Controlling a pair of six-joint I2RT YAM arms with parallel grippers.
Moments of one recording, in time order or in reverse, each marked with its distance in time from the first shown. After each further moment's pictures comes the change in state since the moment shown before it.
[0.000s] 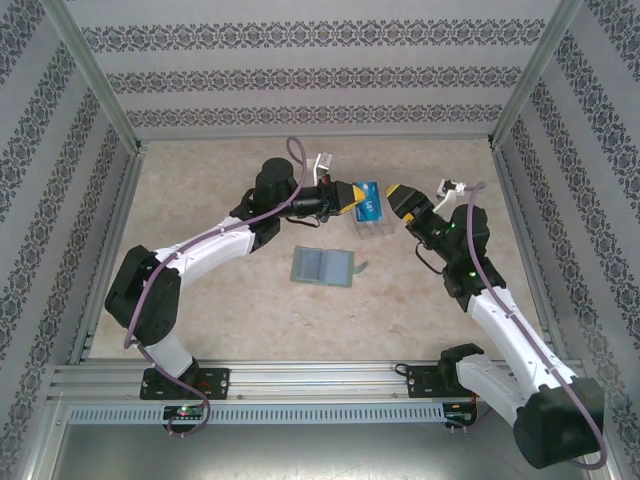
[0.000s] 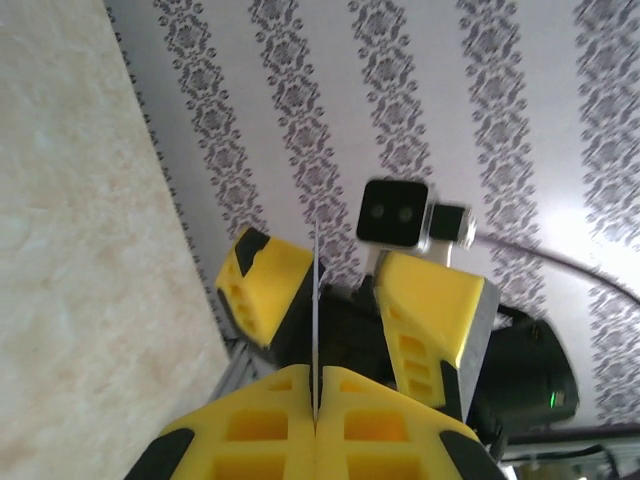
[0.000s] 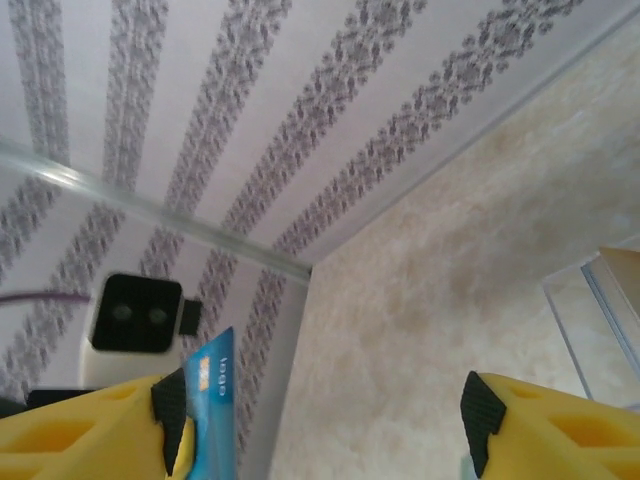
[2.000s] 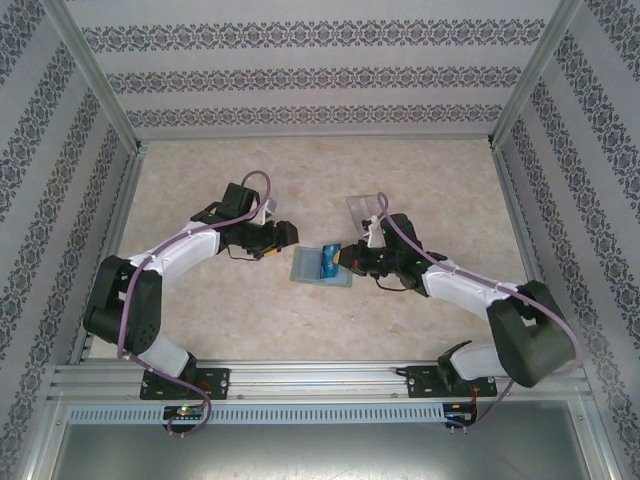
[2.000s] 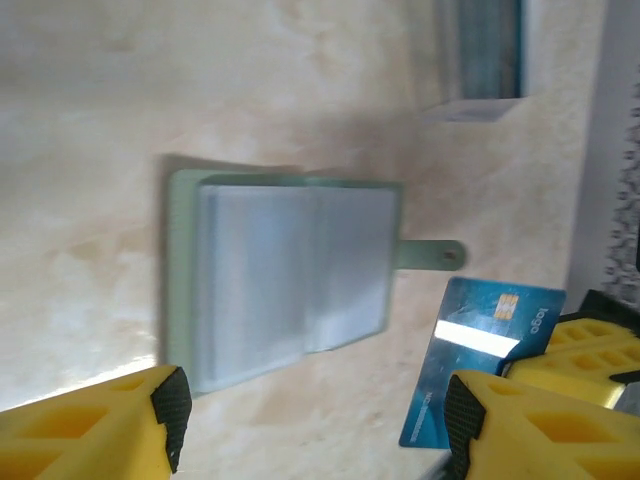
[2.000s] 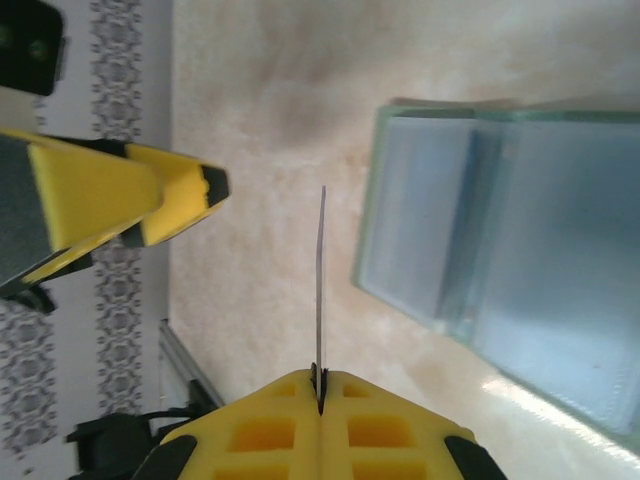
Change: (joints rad) left arm 0.255 -0.101 -0.226 -0.764 -0.200 0.574; right arm 0.292 0.446 -0.027 -0.084 -0.174 -0.124
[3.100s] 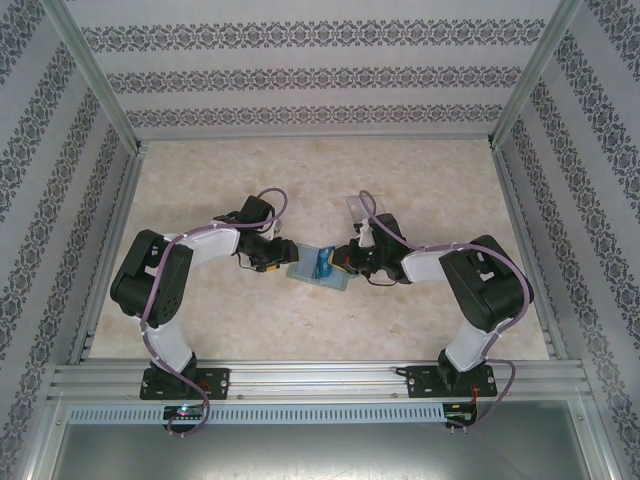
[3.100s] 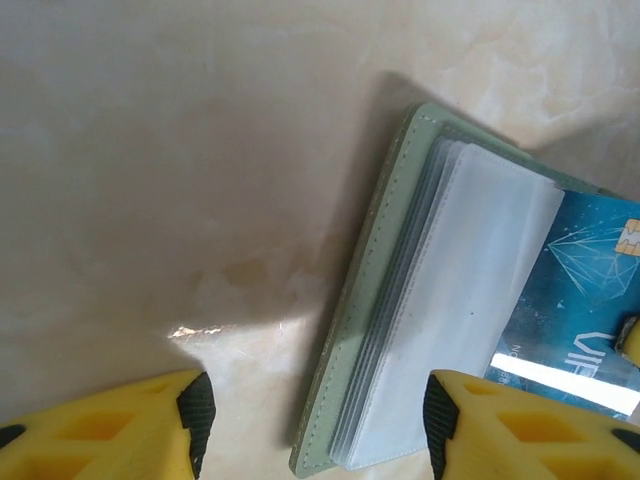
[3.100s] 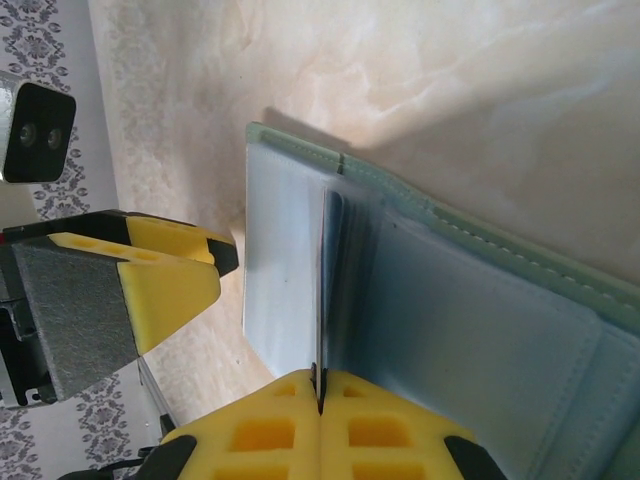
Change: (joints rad) left arm -0.047 0.204 0.007 -0.003 -0.127 0.031; right arm -0.028 0.335 0.056 0.220 -0.060 0.049
